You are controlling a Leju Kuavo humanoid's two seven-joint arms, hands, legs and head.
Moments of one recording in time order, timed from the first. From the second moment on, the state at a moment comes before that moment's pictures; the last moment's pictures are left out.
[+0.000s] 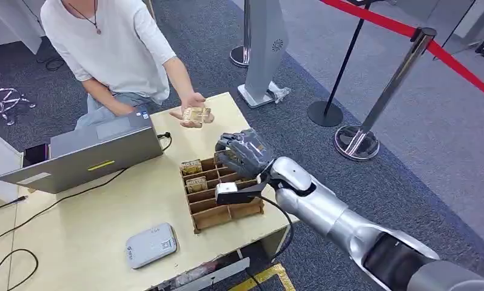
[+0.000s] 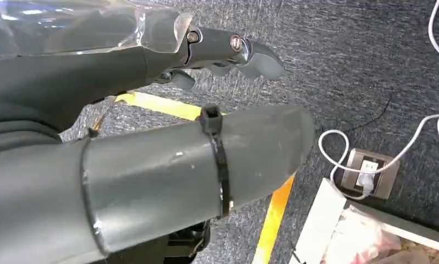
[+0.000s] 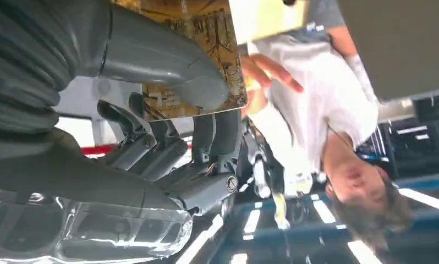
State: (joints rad) left arm -0.07 -0.16 0.20 -0.20 0.12 0.32 -0.23; right arm -0.38 -0.40 0.46 -1.28 0.77 -0.33 -0.34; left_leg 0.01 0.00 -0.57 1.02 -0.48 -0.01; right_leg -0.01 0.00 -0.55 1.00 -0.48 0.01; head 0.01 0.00
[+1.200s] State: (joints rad) left arm -0.08 -0.17 0.19 -0.20 0.09 0.35 -0.20; right arm -0.46 -0.14 0.37 -1.21 1.42 -0.68 -0.32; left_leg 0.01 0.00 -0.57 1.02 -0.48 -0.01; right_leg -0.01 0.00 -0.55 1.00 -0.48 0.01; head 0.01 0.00
